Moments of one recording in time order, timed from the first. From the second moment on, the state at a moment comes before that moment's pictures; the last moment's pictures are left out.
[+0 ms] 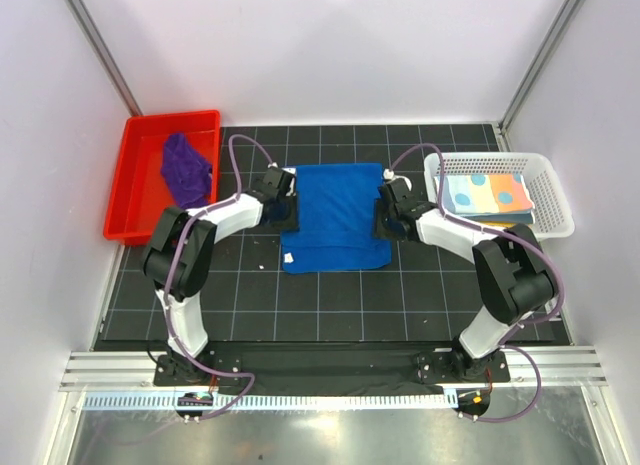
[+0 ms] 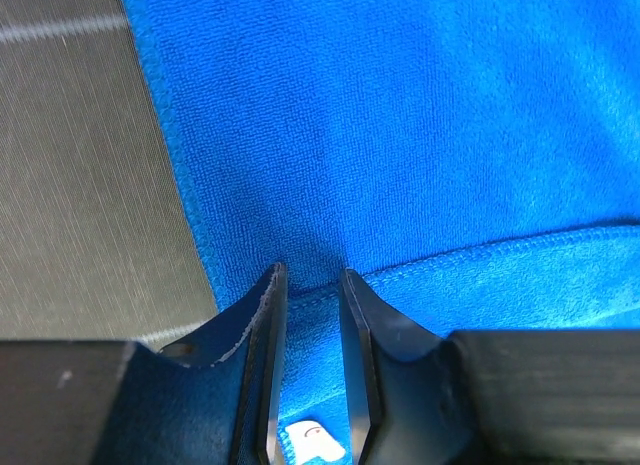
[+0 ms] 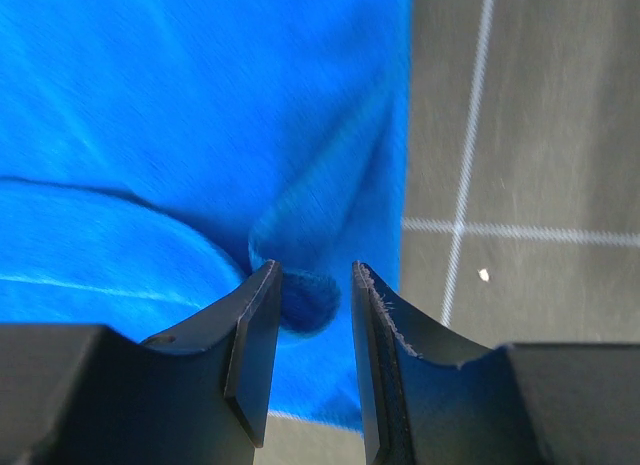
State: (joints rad) left arm -0.47 1.90 1.21 -0.30 0.03 -0.39; right arm 0.45 1.66 0.97 -0.24 0.12 0.46
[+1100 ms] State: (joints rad) left arm -0.56 1.60 0.93 -0.30 0.13 -0.40; right arm 0.45 1.42 0.82 -0.32 0.14 0.44
